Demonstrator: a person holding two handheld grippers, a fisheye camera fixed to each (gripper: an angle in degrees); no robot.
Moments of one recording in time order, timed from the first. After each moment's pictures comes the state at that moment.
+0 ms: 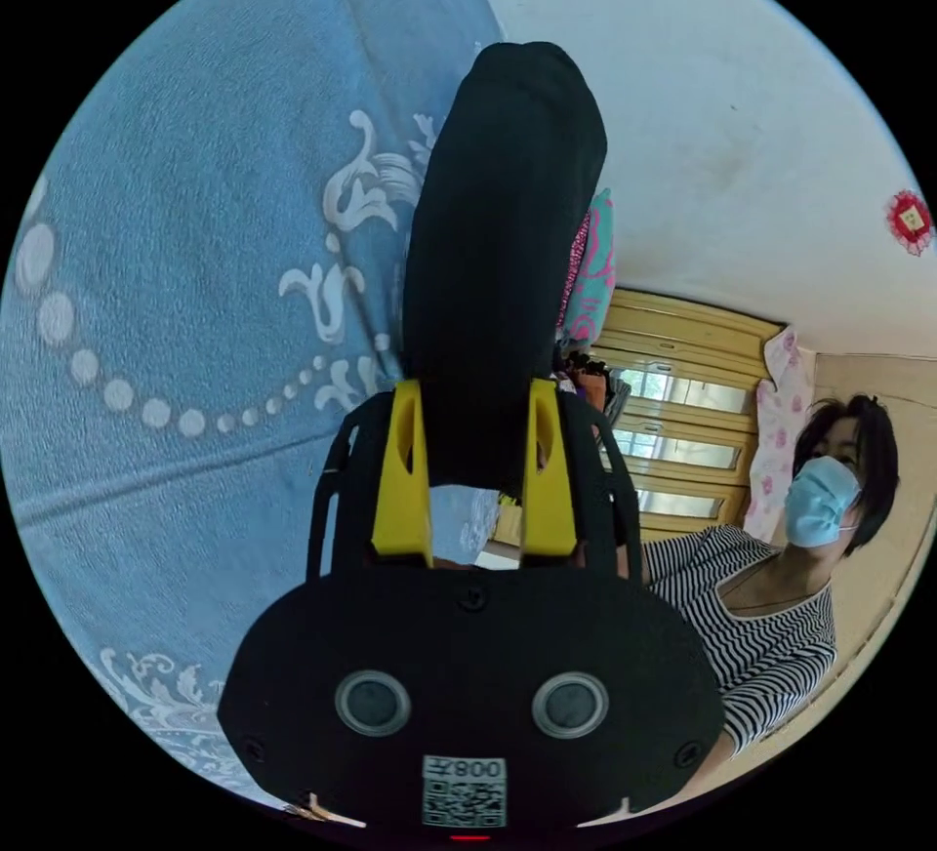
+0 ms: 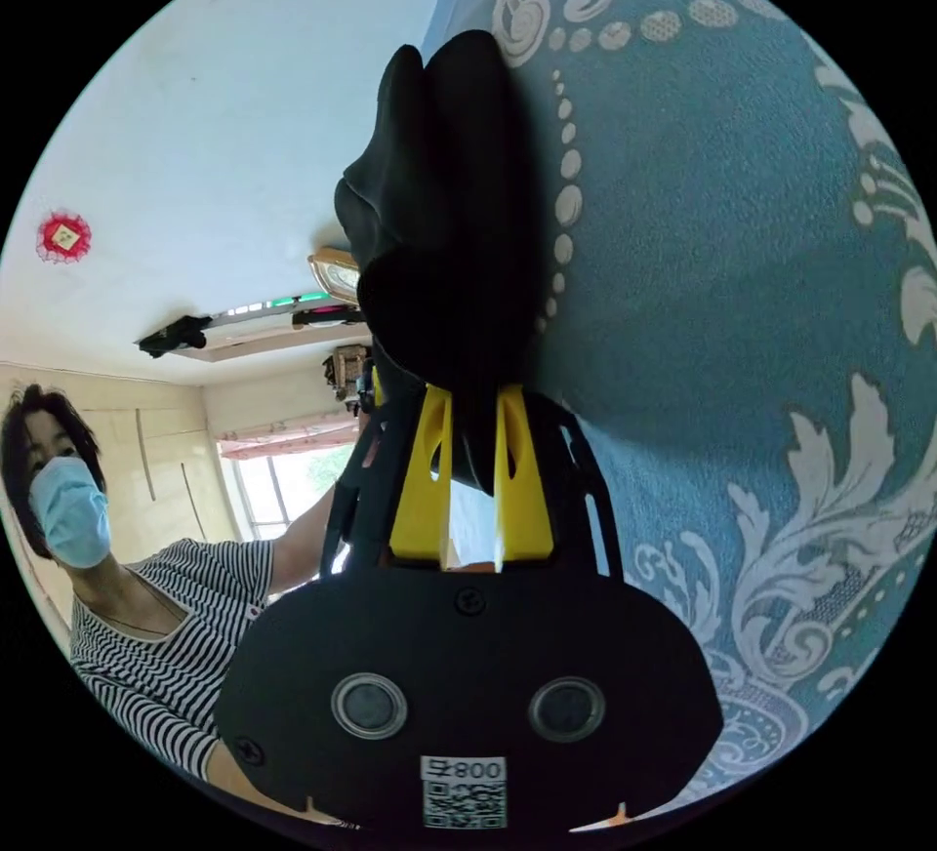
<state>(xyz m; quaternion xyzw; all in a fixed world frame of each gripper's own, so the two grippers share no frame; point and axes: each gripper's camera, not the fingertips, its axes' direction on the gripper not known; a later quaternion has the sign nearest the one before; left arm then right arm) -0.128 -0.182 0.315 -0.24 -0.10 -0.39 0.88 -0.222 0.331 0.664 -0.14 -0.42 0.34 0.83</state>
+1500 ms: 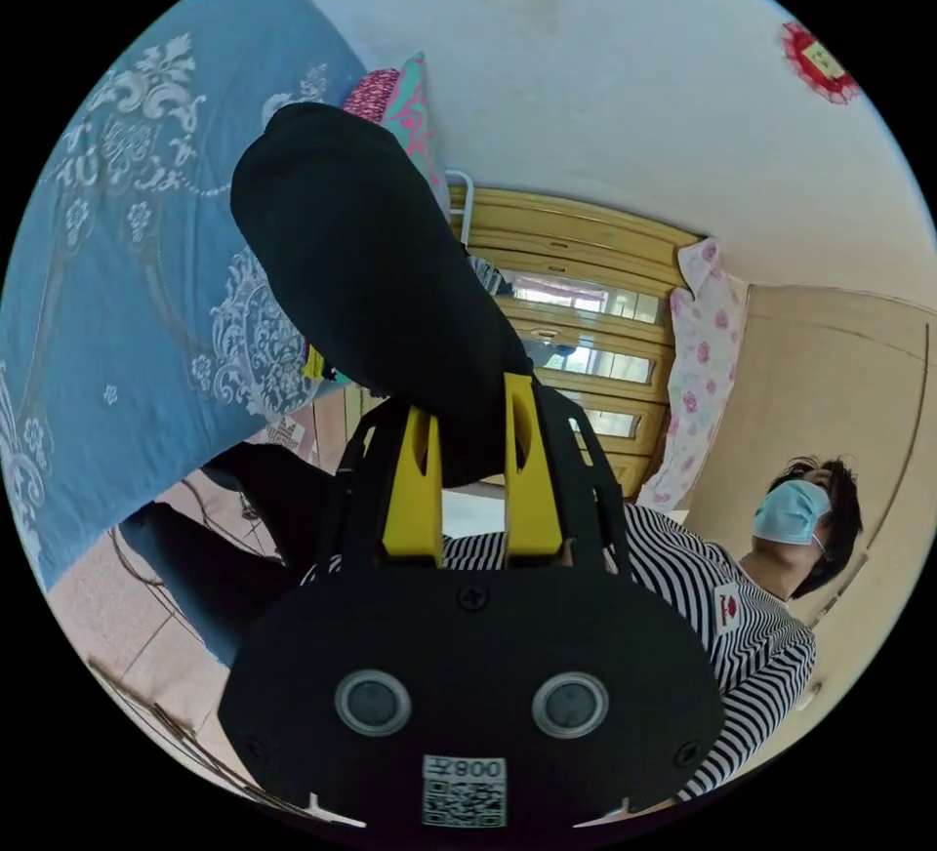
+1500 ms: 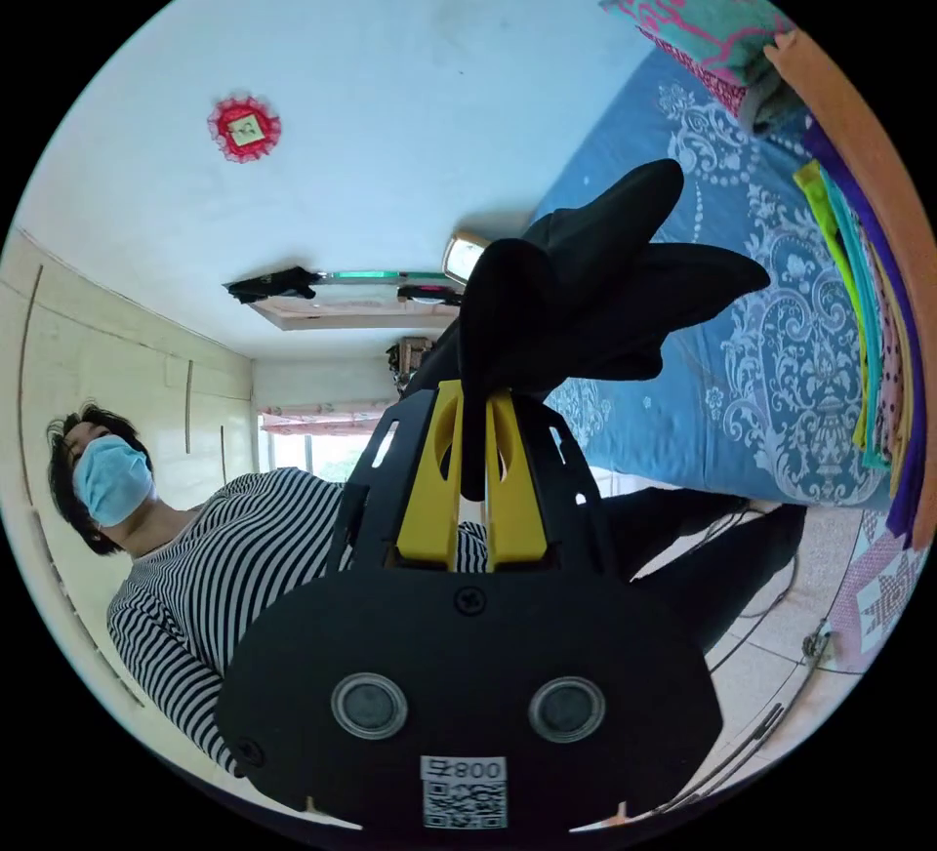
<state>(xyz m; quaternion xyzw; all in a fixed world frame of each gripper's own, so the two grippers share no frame) 0.444 -0.279 0.517 -0.29 0.03 -0.39 0.87 0.120 0.586 0.434 -0.06 -0.42 0.29 0.86</state>
